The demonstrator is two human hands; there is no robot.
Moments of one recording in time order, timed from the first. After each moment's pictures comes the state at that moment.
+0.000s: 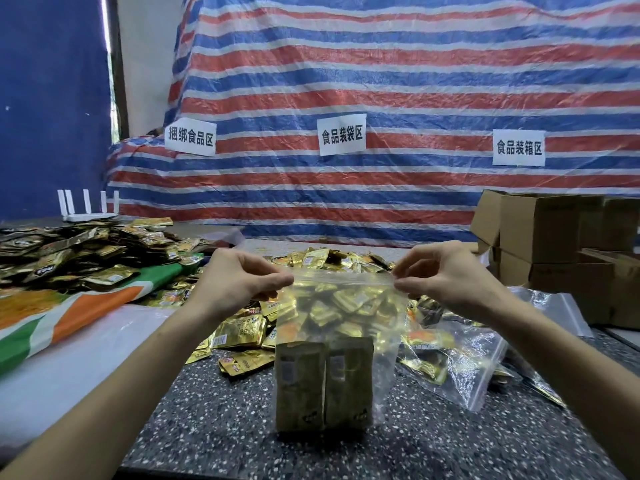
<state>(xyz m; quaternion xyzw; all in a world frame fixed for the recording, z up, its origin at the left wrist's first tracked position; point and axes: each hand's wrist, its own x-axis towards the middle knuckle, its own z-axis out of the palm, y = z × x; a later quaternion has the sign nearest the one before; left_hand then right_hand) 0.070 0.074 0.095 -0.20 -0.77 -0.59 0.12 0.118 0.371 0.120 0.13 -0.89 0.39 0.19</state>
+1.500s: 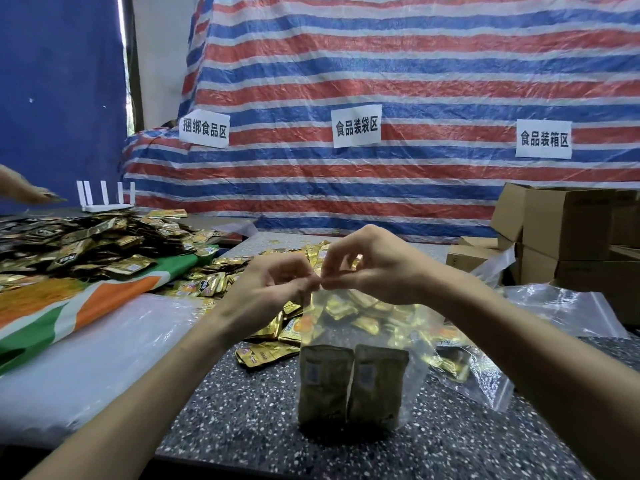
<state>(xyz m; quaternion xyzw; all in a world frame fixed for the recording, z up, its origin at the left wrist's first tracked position) 0.068 0.071 0.071 -0.37 -0.75 -0.53 0.12 0.096 0.273 0.135 0.32 -0.91 0.22 0.13</state>
